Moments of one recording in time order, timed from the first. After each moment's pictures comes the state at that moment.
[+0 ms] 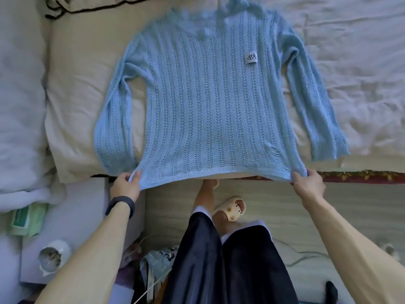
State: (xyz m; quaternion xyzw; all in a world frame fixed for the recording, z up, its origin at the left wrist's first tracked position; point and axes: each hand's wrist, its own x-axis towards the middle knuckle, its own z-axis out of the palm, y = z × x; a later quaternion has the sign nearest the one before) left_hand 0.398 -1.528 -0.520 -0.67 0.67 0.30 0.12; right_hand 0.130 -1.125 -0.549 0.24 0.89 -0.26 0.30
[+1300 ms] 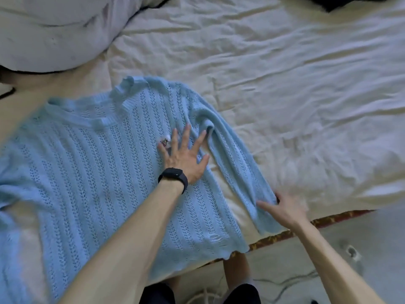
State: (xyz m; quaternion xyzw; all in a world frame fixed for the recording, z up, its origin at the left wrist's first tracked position) left_hand -0.088 -1.406 -0.588 -0.09 0.96 0.14 0.23; right_hand -0.068 -1.095 -0.544 0.15 0.88 -0.18 0.41
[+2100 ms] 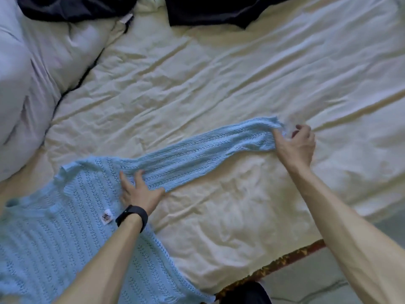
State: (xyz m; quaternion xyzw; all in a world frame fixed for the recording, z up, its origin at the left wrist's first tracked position) left_hand -0.220 -1.316 -0.544 -0.38 0.85 0.21 0.29; right_hand -0.352 -0.956 -0.559 0.33 0.88 -0.33 0.13
